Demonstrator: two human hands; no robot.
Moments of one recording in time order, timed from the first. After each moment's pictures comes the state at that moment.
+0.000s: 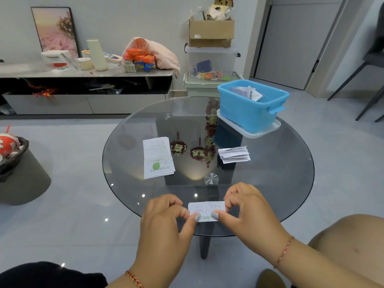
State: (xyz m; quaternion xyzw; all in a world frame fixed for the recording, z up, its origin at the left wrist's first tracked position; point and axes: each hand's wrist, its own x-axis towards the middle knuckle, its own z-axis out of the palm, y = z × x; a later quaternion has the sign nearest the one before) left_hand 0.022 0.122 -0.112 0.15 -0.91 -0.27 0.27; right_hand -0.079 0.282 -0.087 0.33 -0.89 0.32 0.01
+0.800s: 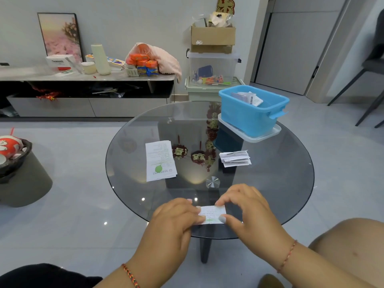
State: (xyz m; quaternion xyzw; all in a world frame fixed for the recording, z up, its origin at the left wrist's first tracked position) left_hand 0.021 0.104 -0.111 -0.06 -0.93 -0.25 0.27; right_hand -0.076 0.284 -0.082 0.37 -0.88 0.30 0.02
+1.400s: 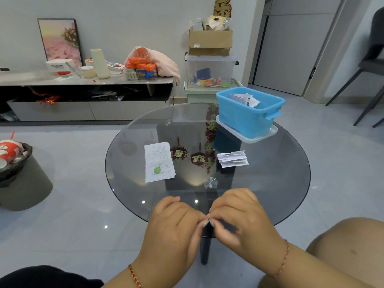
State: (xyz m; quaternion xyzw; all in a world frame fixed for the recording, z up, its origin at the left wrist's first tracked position) left_hand 0.026 0.121 -0.094 -0.09 -0.92 -0.13 0.37; right_hand -0.067 0.280 -0.082 0.52 -0.77 0.31 0.22
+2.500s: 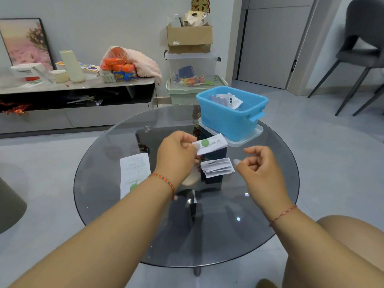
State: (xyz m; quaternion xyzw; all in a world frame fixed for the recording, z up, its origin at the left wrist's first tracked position) left_hand -0.144 0.117 -0.023 0.18 -0.80 -0.54 0.20; right_hand -0.159 0.288 -0.048 0.09 -0.79 0.60 0.09
